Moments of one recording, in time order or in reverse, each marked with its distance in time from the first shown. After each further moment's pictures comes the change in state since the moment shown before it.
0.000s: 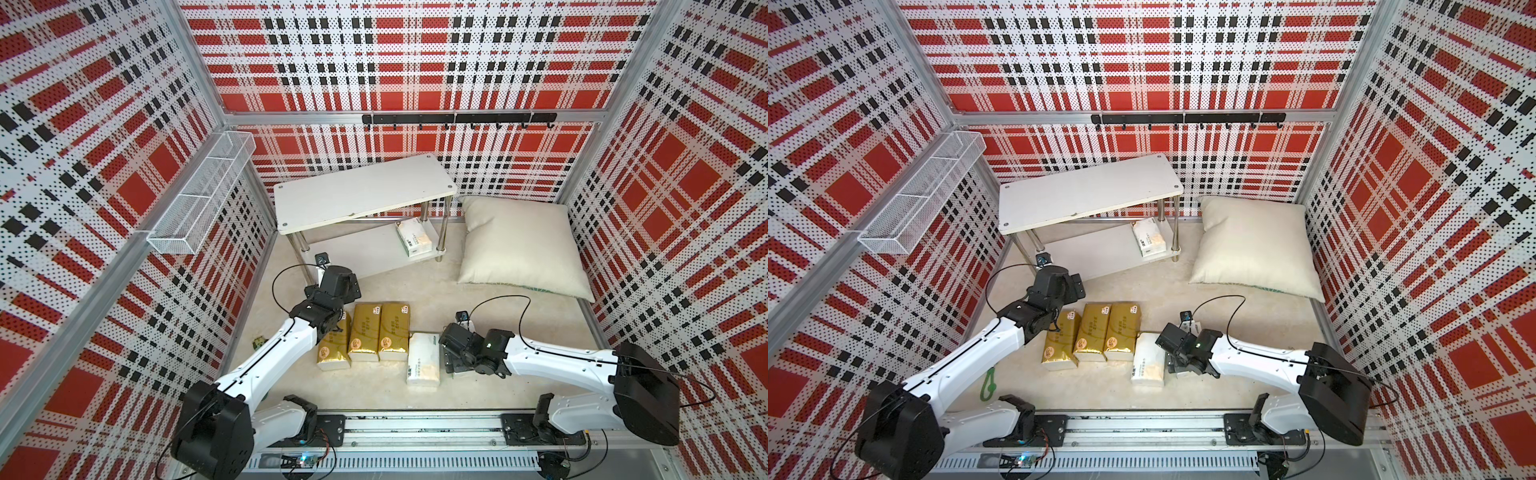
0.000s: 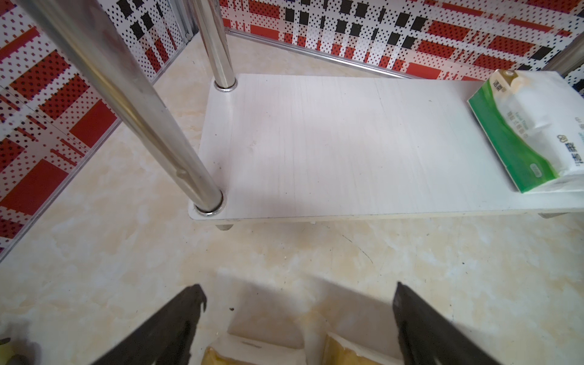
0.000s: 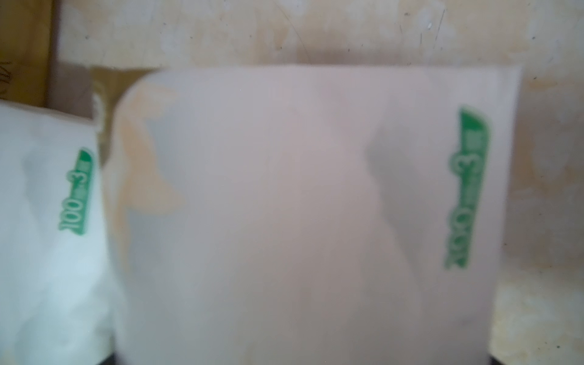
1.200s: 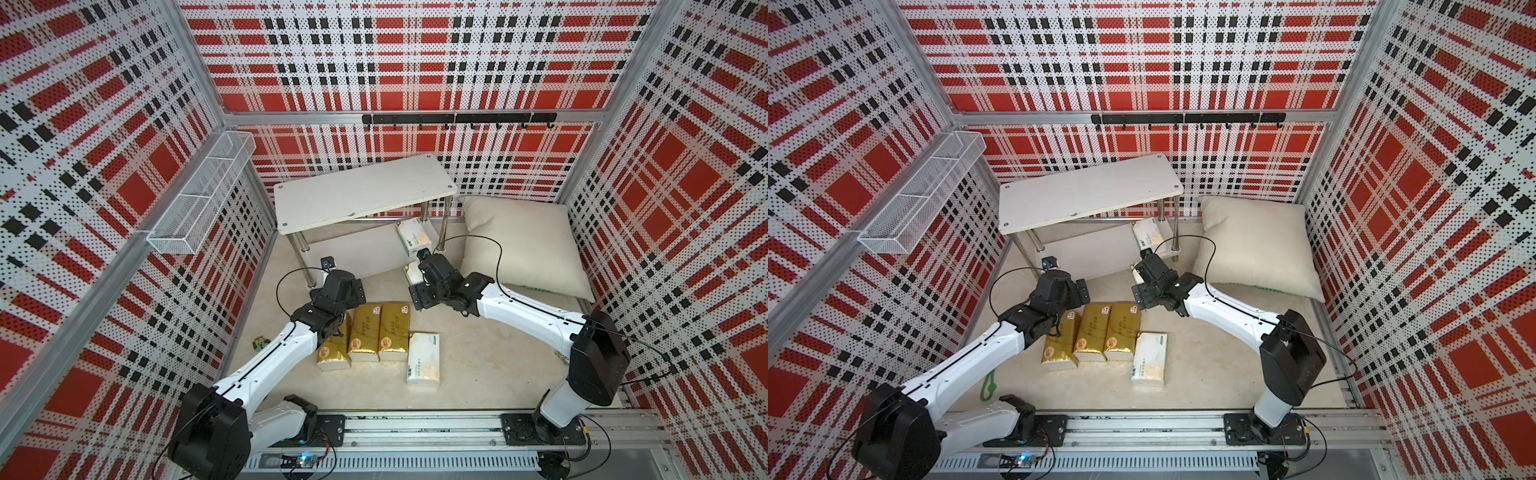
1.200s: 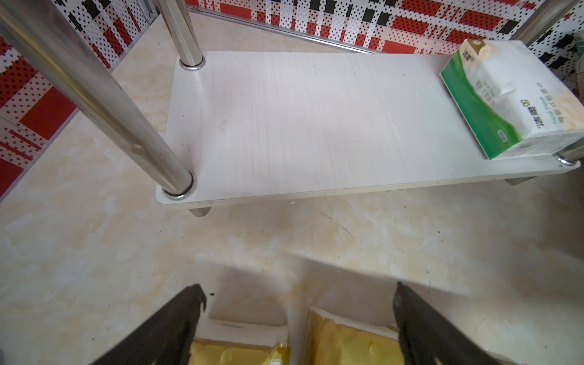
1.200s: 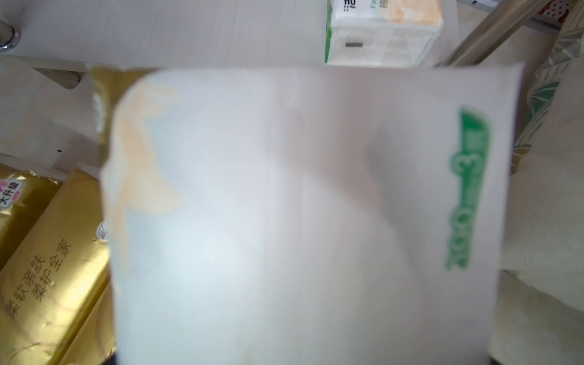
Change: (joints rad) left arm -0.027 -0.025 -0.030 -0.003 0.068 0.005; right arm -0.193 0.335 0.581 0.167 -0.076 -0.540
